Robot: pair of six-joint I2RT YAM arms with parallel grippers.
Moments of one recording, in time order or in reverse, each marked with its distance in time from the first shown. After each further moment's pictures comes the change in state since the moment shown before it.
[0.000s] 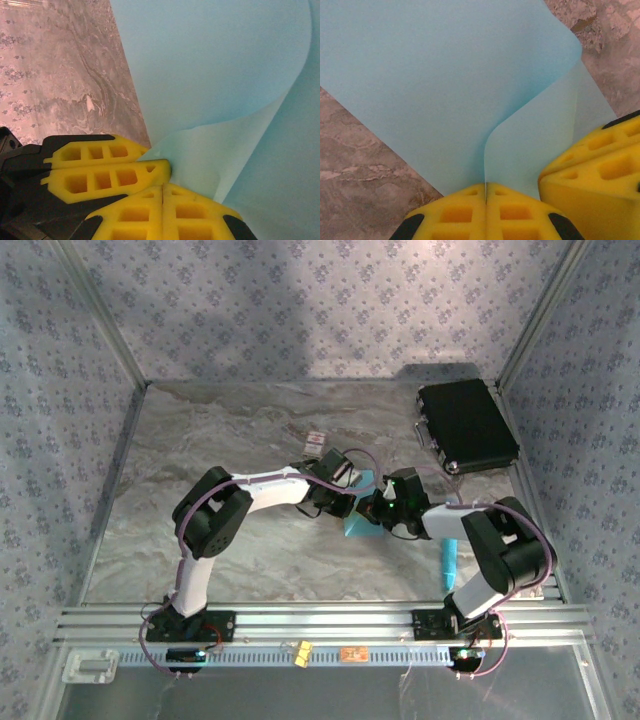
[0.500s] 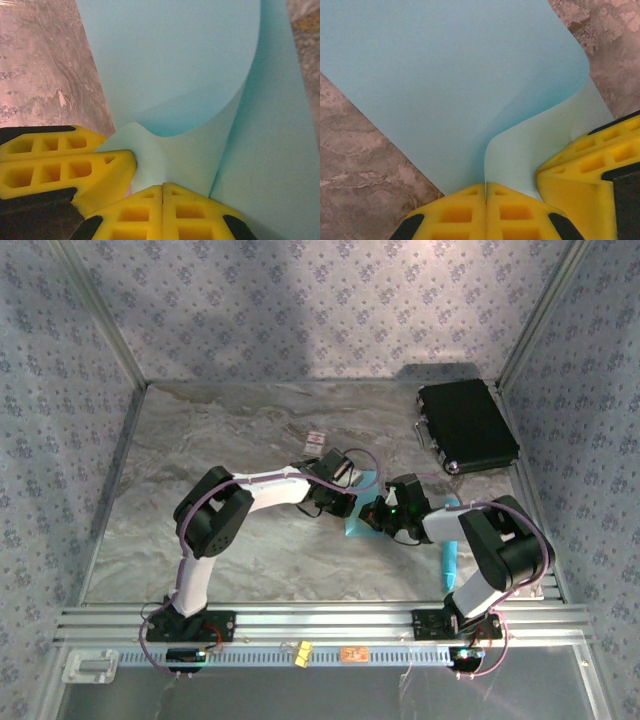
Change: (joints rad) left arm 0.000 0.010 0.008 0.003 0.018 0.000; right arm -0.007 0.013 -0.043 0.011 0.008 0.000
